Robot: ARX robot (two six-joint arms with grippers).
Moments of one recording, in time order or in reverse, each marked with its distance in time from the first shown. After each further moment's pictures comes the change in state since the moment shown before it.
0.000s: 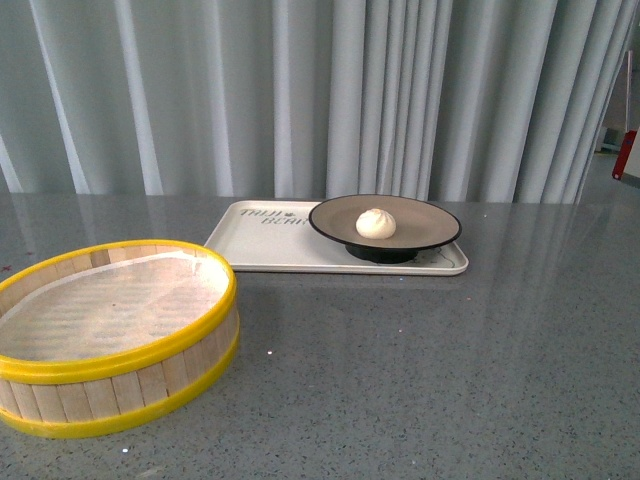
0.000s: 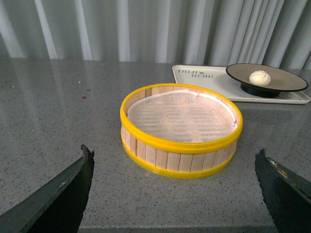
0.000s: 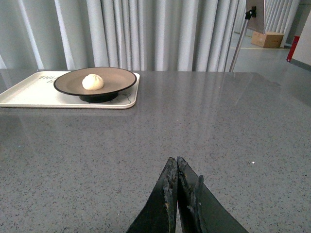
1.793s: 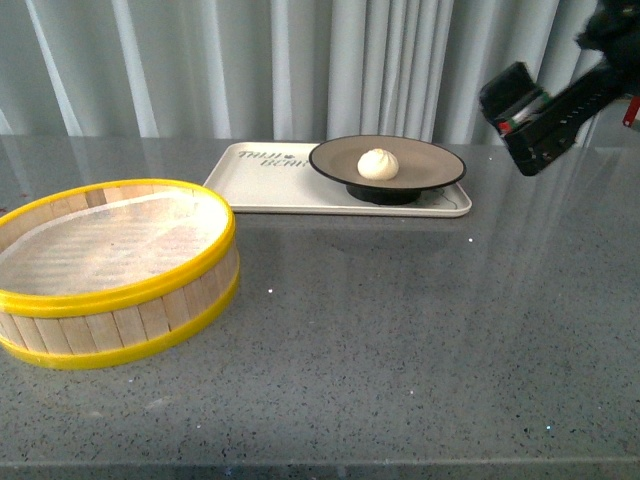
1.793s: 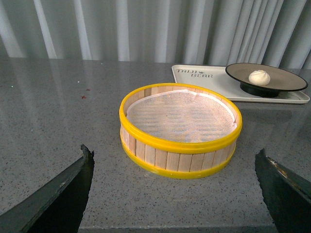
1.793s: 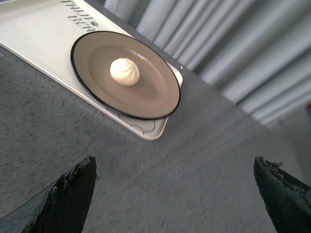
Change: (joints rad) left arm 0.000 0.000 0.000 0.000 0.000 0.000; right arm 0.255 1.148 0.935 -0.056 0.095 -0.501
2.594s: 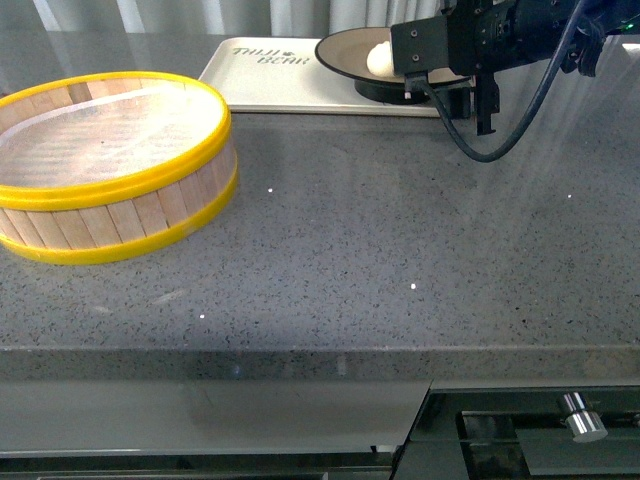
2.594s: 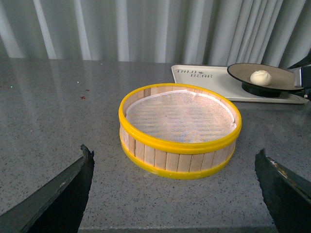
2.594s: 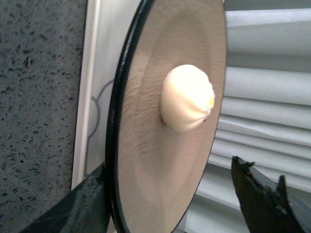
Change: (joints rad) left arm 0.000 0.000 0.000 0.000 0.000 0.000; right arm -0.092 0.846 0.833 -0.134 -0.365 -1.105
